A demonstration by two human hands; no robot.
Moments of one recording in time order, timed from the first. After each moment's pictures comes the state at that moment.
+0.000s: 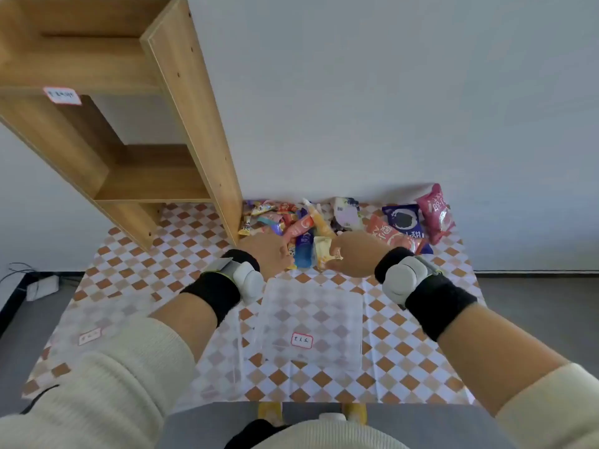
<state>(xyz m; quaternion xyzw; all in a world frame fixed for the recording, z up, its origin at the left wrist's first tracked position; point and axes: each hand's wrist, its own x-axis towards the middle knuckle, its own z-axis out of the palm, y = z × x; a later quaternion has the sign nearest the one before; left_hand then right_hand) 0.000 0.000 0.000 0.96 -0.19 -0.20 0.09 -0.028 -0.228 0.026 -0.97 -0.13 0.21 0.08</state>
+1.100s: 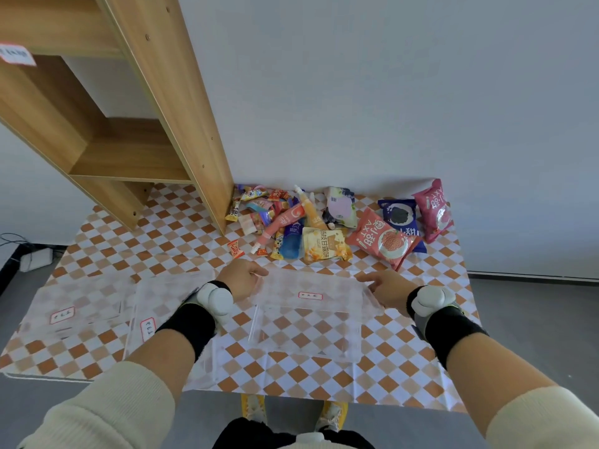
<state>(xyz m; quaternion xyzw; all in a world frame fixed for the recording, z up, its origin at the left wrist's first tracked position) -0.047 0.004 -0.074 0.89 0.07 -0.29 0.33 -0.060 -0.346 -0.087 -0.85 0.15 0.37 0.34</state>
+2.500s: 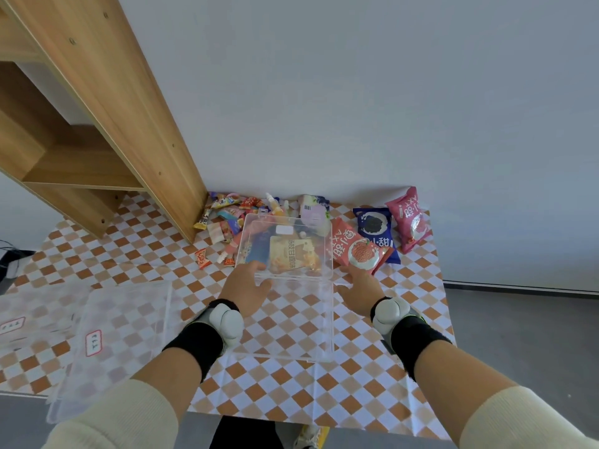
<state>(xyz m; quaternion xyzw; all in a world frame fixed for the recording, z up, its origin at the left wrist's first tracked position) -0.046 -0.110 -0.096 0.93 0.03 -0.16 0.31 -0.046 -0.386 -0.111 -0.92 0.07 0.22 0.31</state>
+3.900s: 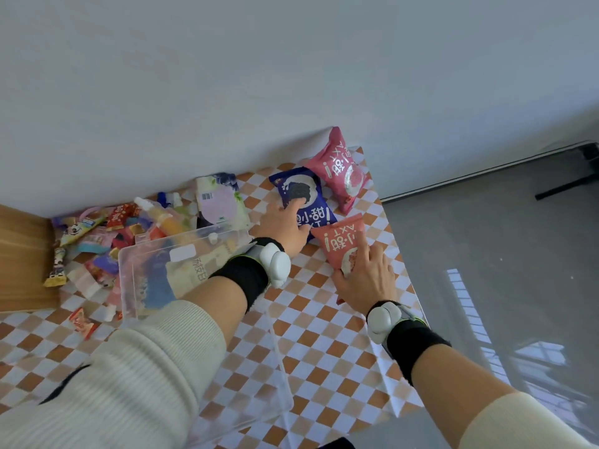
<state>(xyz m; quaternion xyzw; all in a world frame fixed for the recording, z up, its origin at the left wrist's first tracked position) 0.127 -0.361 -0.163 0.92 -0.18 -0.26 0.21 -0.035 -0.498 -0.196 -0.95 0.27 0.06 0.16</state>
